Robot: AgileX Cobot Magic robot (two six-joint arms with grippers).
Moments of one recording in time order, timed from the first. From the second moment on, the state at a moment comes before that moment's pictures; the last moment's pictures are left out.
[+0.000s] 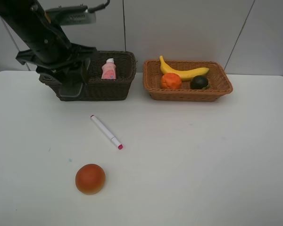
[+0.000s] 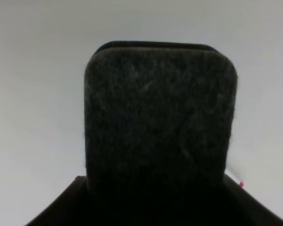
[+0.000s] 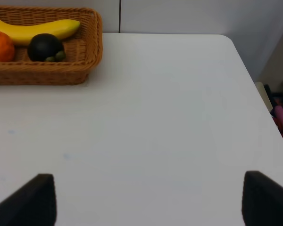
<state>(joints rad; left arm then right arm) -0.41 1.67 -1.31 -0.02 0.80 -0.29 -0.11 0.00 -0.52 -0.09 1.06 -0.05</state>
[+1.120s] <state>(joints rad) -0.36 2.37 -2.00 0.11 0.66 -0.23 -0.11 0.00 -0.52 -0.09 1.06 -0.05</state>
